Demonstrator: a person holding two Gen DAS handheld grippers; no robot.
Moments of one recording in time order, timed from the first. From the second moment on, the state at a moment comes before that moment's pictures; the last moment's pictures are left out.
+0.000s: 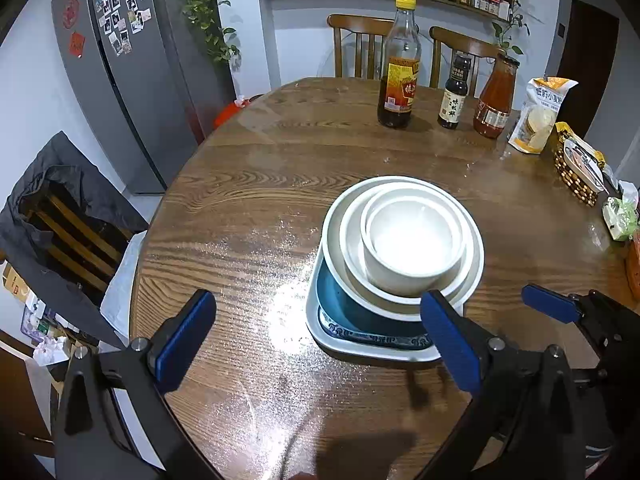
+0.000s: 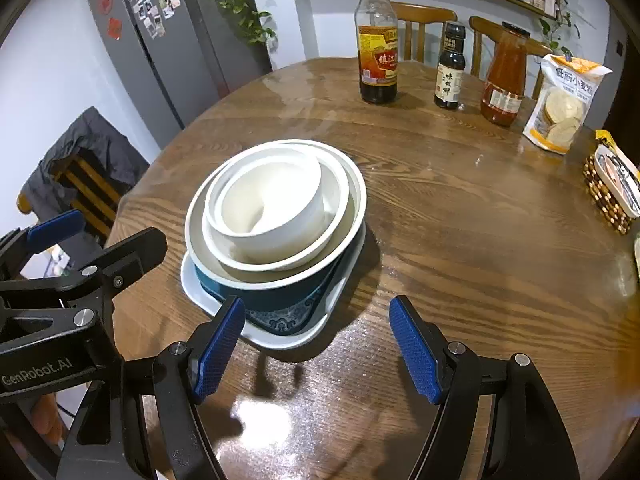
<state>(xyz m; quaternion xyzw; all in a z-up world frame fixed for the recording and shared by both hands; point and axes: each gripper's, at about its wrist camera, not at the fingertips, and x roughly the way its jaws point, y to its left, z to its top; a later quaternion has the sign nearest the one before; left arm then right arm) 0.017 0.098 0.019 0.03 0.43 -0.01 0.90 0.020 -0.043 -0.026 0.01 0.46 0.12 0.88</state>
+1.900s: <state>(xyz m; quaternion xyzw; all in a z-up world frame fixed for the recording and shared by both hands) 0.005 0.115 -0.017 0.03 0.48 -0.02 0.87 0.010 -0.043 -0.054 -0.01 0.49 0.11 0.86</state>
